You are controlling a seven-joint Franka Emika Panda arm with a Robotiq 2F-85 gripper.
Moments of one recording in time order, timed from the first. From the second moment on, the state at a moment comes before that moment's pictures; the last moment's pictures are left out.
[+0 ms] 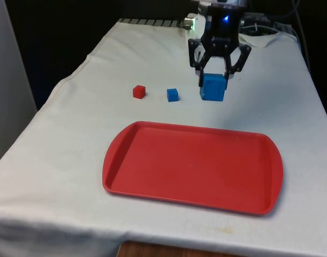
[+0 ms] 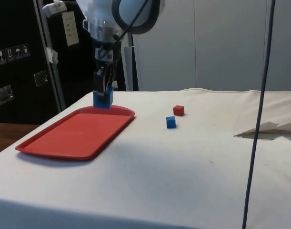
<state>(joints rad) 0.41 0.26 -0.36 -2.21 -0.05 2.71 -0.02</state>
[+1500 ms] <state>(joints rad) 0.34 0.69 -0.45 -1.75 0.36 2.54 -0.37</state>
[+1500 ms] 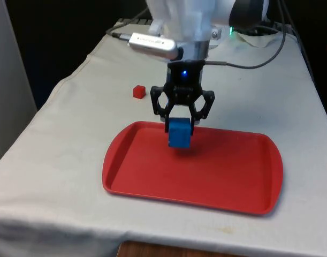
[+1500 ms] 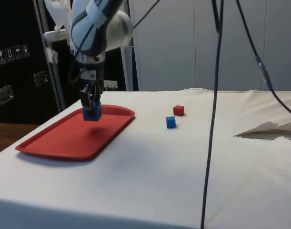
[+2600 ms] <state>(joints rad) 0.32 0.83 -0.47 -1.61 0.56 2.44 -0.49</state>
